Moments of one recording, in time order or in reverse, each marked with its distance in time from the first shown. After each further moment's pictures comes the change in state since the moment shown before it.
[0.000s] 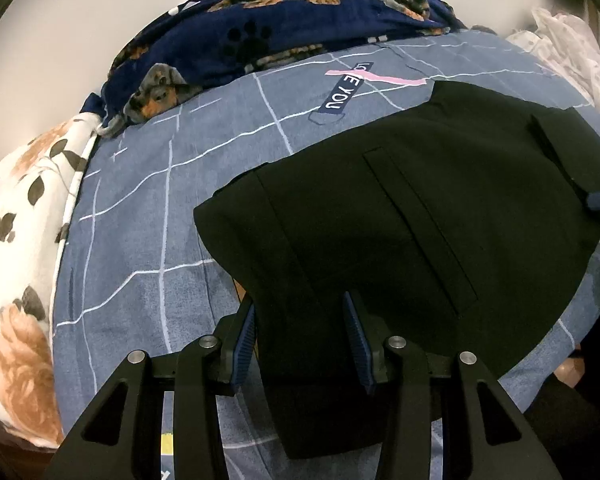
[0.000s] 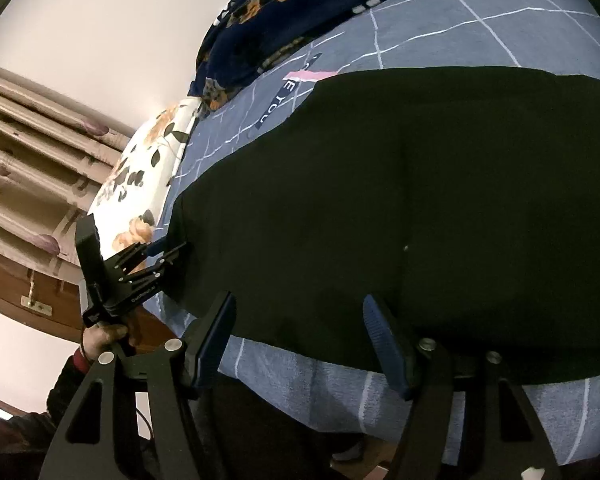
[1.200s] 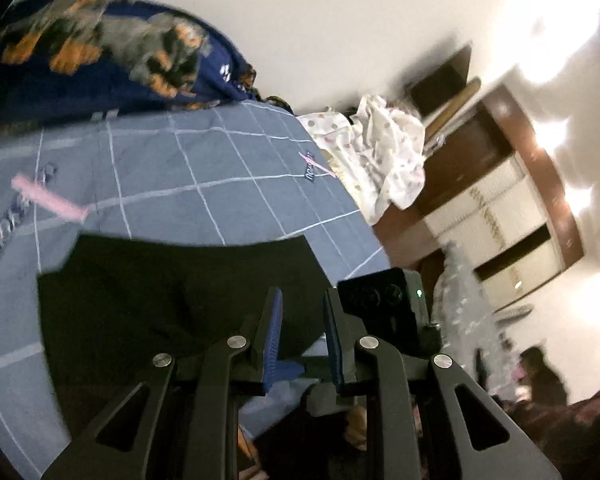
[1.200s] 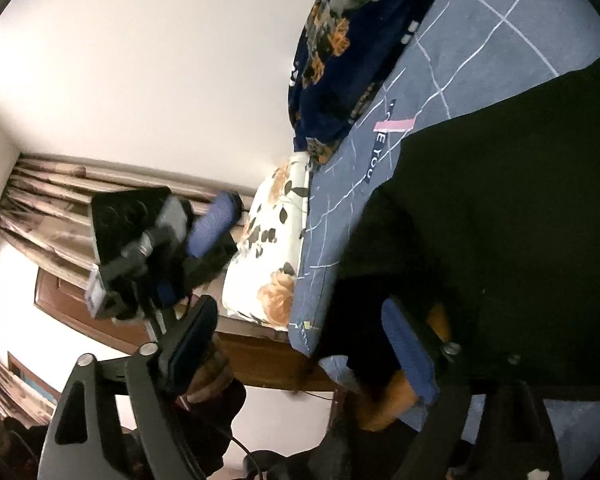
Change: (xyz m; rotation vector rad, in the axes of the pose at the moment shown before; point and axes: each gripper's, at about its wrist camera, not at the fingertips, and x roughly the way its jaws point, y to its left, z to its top) left arm -0.085 -0.132 0.182 -0.142 -0.058 -0.909; right arm -0.050 -0.030 0.022 0.199 -0.119 0.523
